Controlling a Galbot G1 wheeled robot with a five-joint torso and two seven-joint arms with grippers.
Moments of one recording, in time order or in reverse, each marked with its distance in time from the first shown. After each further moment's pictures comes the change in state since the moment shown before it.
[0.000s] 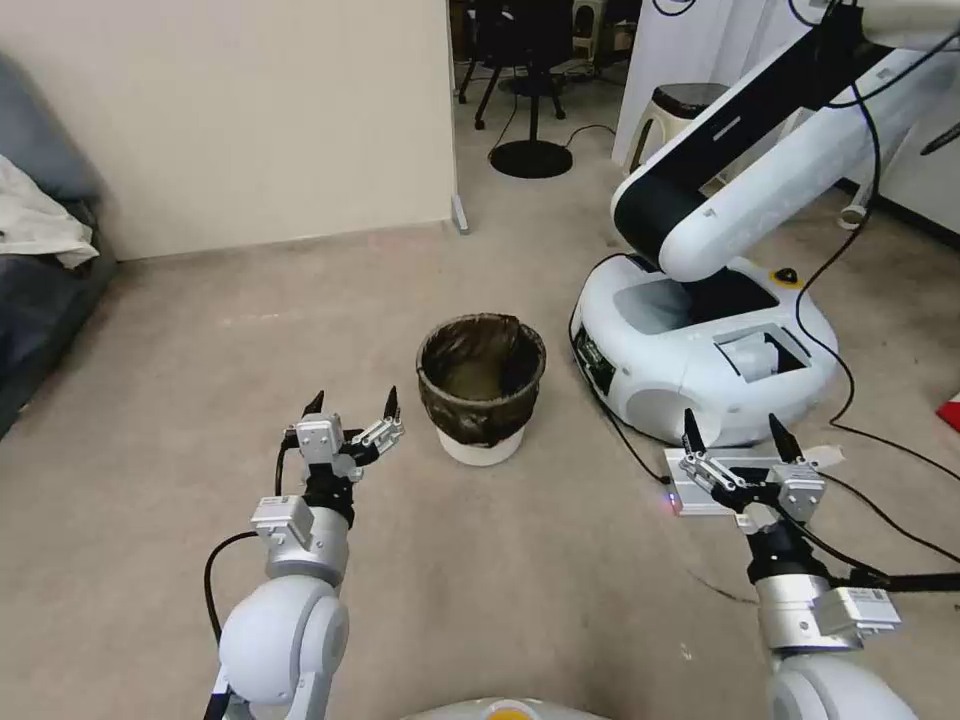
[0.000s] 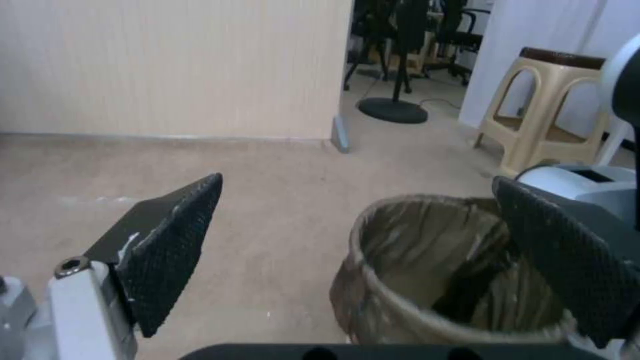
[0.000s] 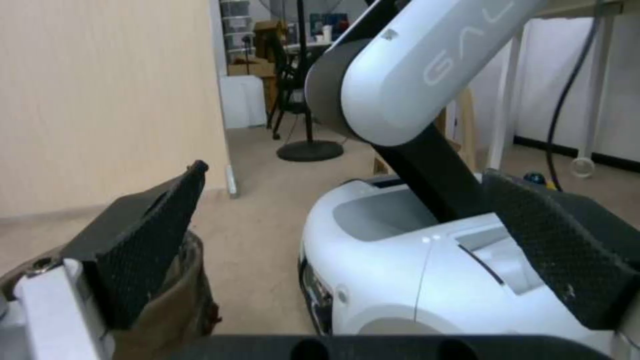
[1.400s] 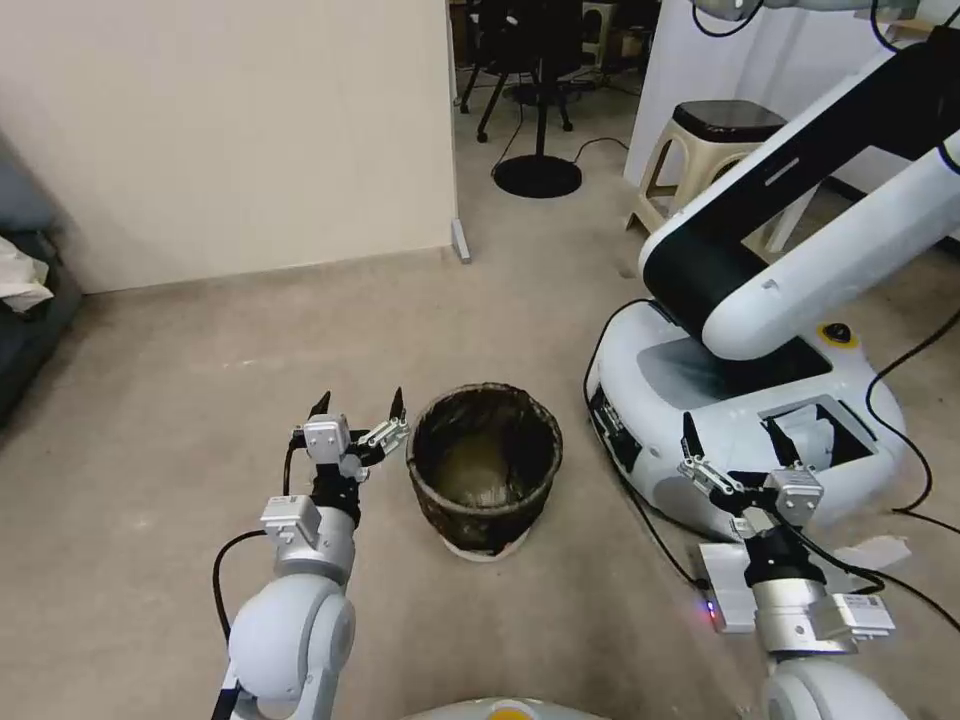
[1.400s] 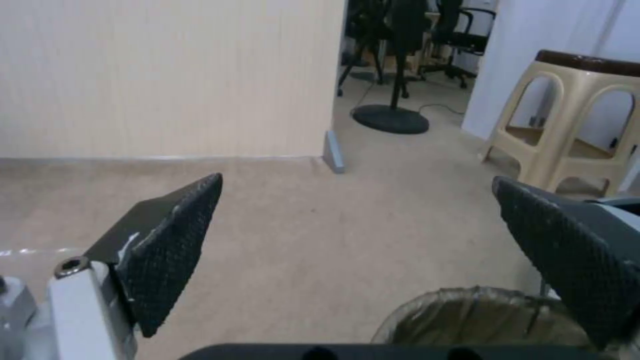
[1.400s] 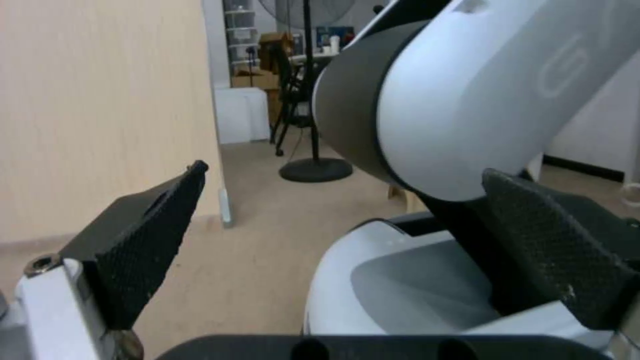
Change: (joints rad) left arm -0.002 0.006 0.018 0.015 0.006 -0.016 0.014; right arm 0.000 0.014 -0.014 -0.046 -0.020 0.086 -0.022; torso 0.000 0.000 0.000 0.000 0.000
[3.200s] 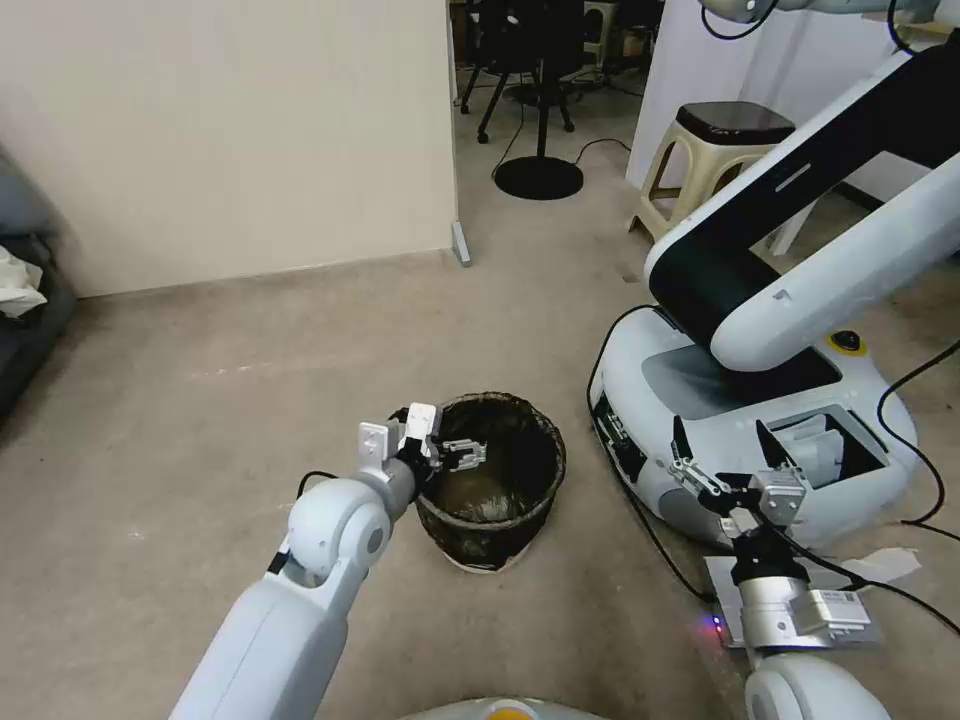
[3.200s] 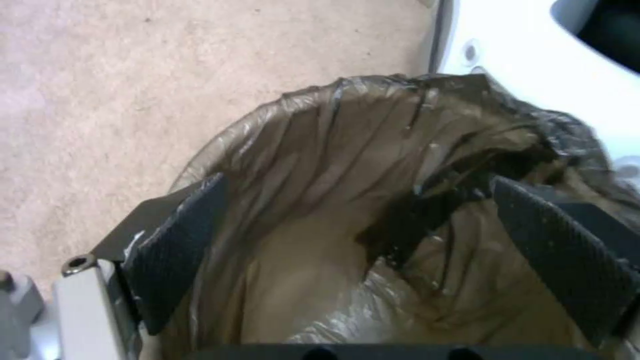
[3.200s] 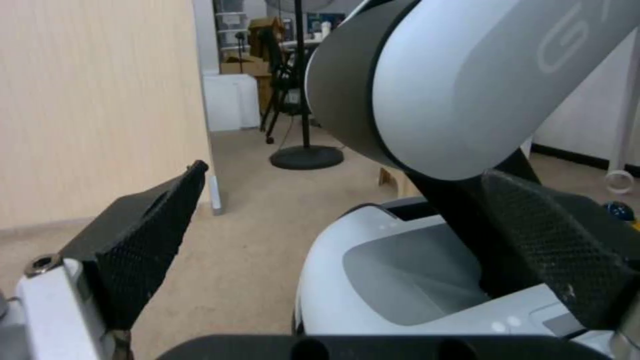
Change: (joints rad) left arm -0.399 0.217 0.238 0.248 -0.271 0.574 0.017; right arm 0.015 -0.002 -0.007 -0.015 -0.020 -0.035 0.038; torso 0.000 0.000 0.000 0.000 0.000
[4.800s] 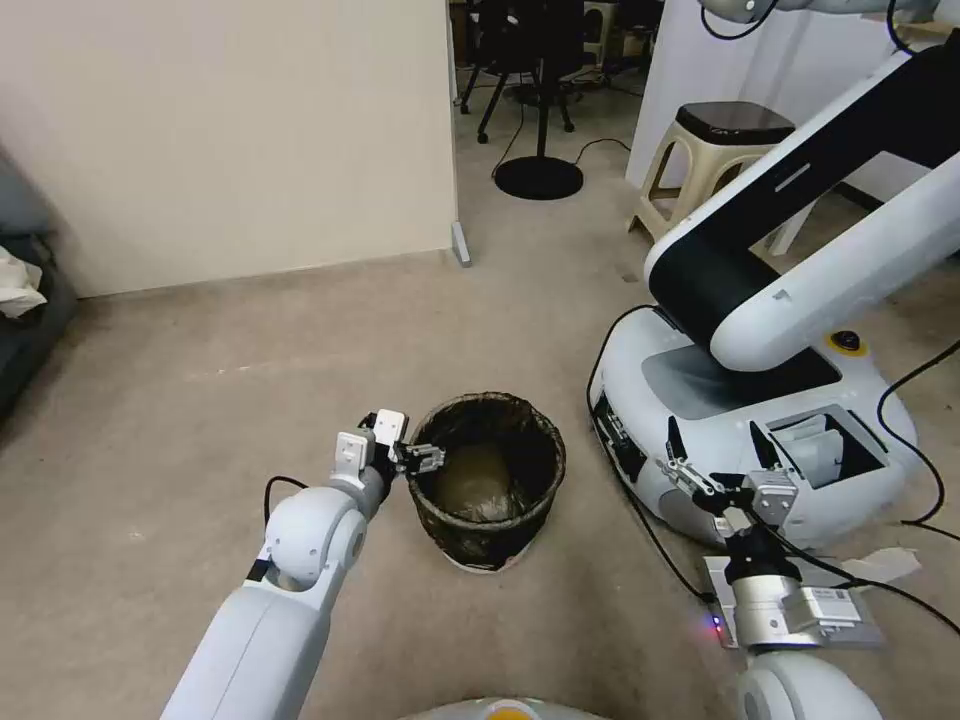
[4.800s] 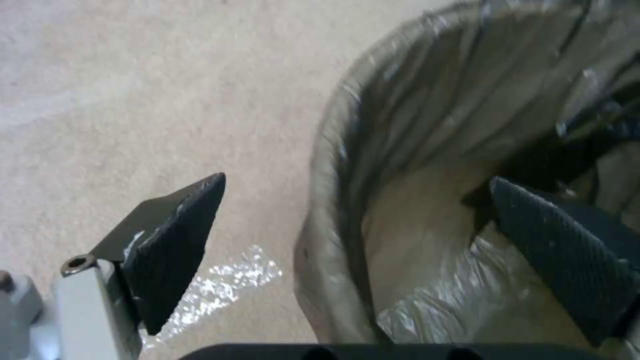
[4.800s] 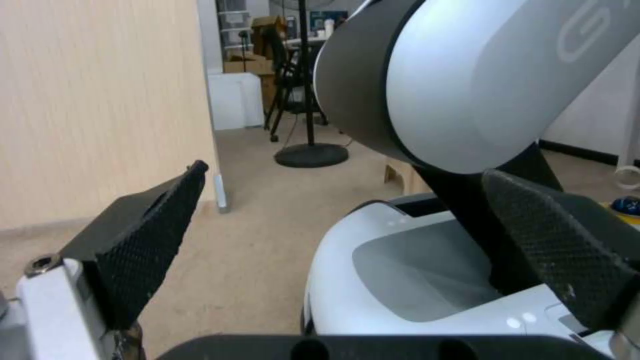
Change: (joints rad) left arm 0.070 0.005 -0.093 0.044 0.191 -0.040 0.088; right arm 0.009 0.003 -0.022 -0.010 -0.006 0.001 0.006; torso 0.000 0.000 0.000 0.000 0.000
